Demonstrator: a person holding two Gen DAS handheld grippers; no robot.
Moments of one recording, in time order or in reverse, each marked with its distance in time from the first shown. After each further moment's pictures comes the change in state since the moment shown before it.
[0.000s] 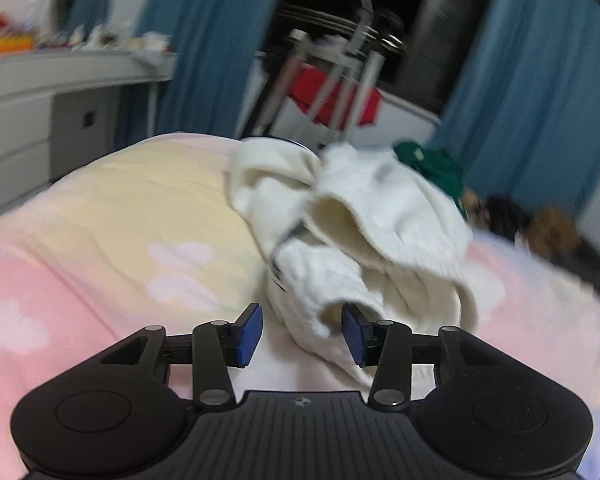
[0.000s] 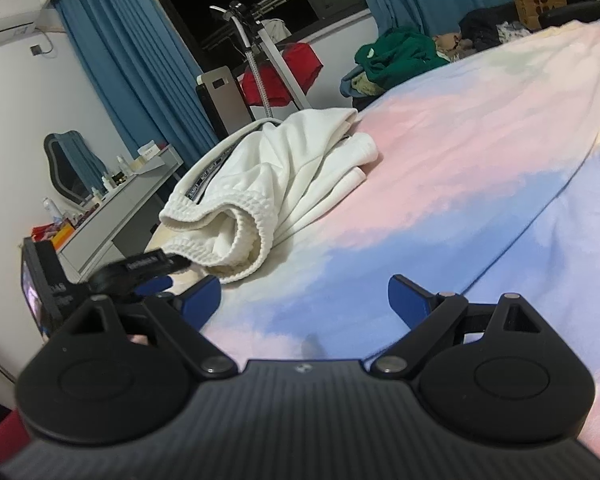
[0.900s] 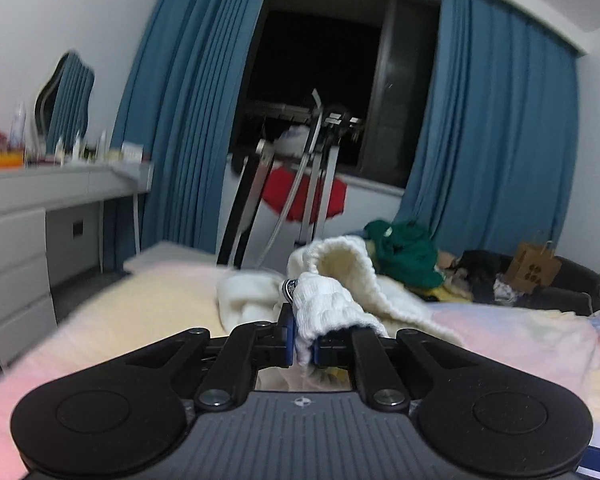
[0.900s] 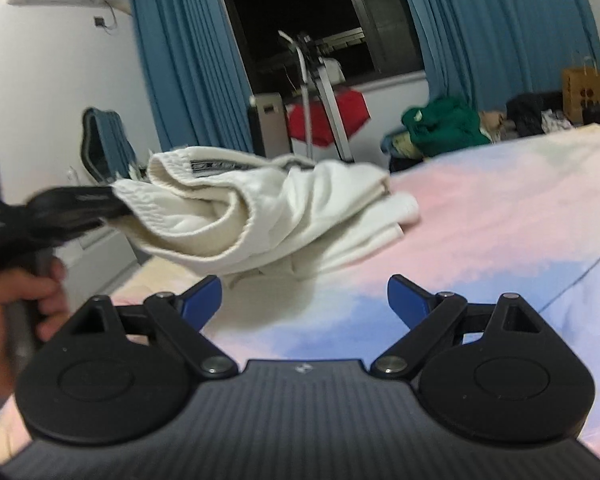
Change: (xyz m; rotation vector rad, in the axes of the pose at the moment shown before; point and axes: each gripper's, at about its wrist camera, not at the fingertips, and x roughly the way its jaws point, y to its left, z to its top) left arm -0.116 -0.016 0.038 0.093 -0.286 -0.049; right arm -0.019 0.041 -0.012 -0.271 -0.150 0.048
